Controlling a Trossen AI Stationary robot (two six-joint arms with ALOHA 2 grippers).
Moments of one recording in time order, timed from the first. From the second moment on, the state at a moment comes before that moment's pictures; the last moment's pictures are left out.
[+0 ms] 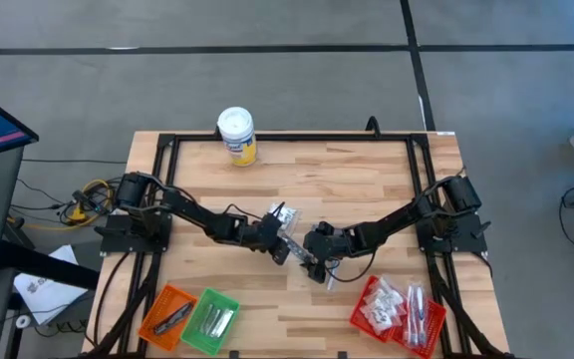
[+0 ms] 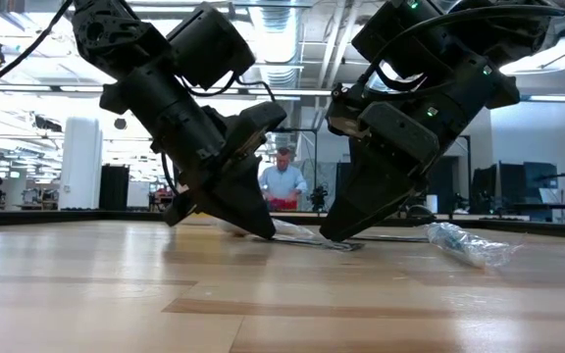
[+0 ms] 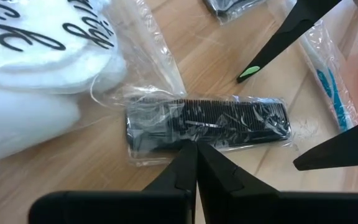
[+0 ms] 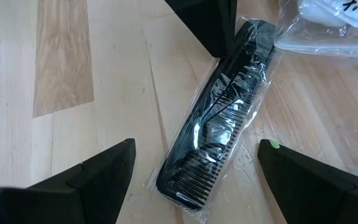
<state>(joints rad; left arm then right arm) -0.15 1.86 0.82 0.22 -0.18 -0.96 0.25 1.85 0.84 0.14 0.20 0.47</state>
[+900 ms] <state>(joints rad) -0.15 1.88 0.82 0.23 -0.17 -0.98 0.25 1.85 0.84 0.16 0.15 0.46</state>
